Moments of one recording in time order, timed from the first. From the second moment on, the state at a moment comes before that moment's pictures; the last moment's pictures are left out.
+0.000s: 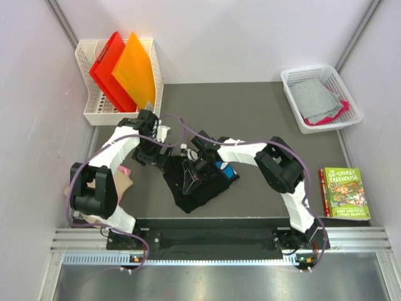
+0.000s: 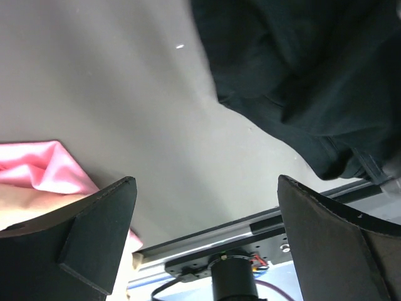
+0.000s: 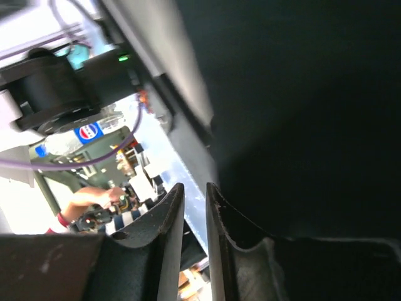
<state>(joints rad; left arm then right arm) -0.22 1.57 1.20 -1.03 0.11 0.17 0.85 2.10 1.43 -0.45 -0.90 0.63</state>
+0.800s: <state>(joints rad) -0.18 1.86 1.22 -0.94 0.37 0.04 0.58 1.79 1.33 -0.57 -0.87 0.56</state>
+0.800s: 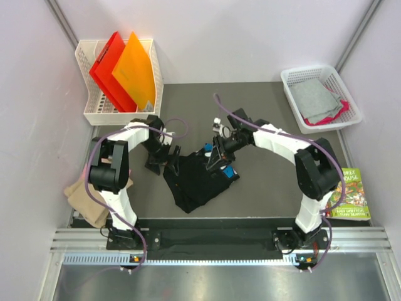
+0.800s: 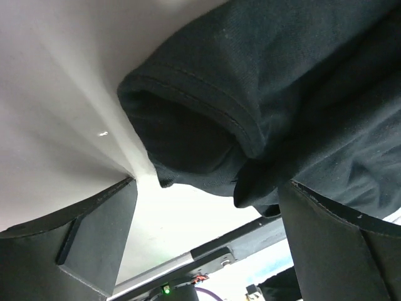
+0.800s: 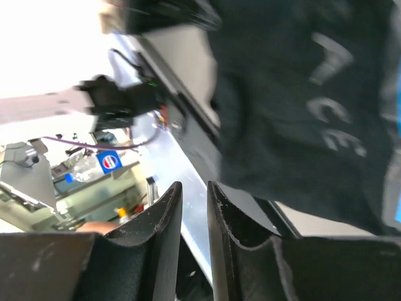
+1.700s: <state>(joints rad) -0.18 2.05 1.25 -1.10 0.77 0.03 0.53 2.04 1.24 -0.50 -0.81 0.52</state>
